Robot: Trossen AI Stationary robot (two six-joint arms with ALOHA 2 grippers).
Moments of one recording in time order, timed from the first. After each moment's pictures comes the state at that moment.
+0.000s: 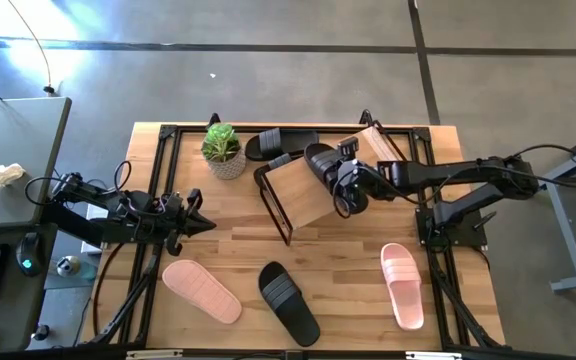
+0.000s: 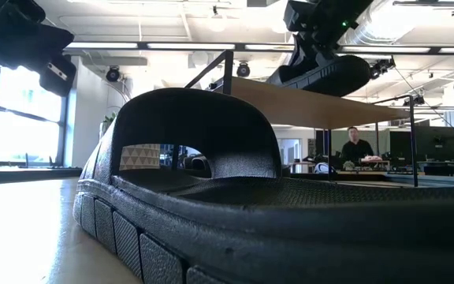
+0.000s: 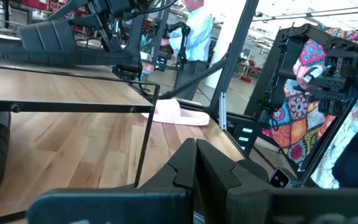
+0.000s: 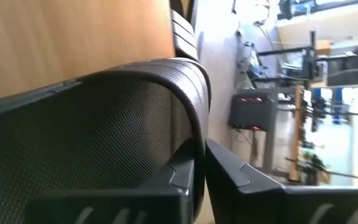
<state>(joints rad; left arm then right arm) -0.22 0.02 0.01 0.04 -0.15 -0.27 -0.04 1.34 1.05 -0.47 0.68 -0.79</state>
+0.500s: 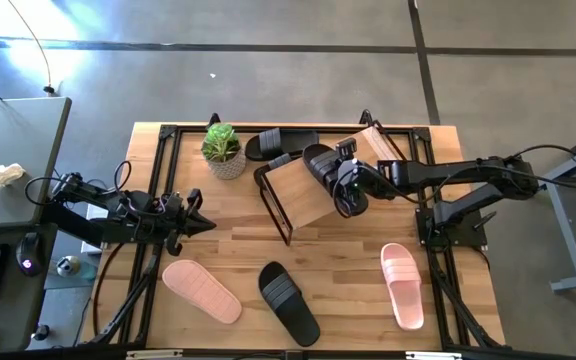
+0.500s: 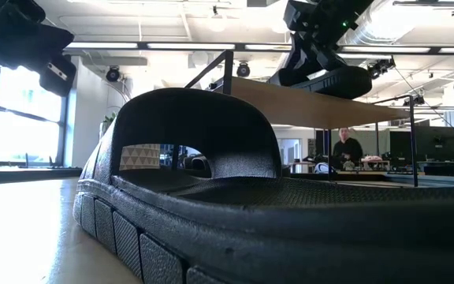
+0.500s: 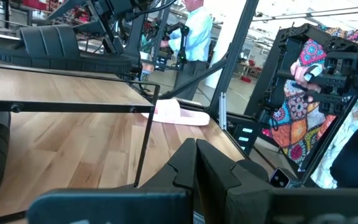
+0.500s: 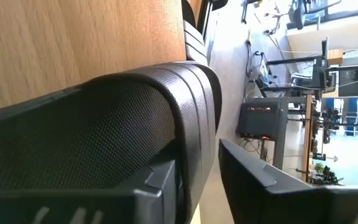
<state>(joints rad) -0.22 0.02 0.01 0.04 -0.15 -0.27 -0.05 1.34 1.05 -0.47 0.64 -0.79</state>
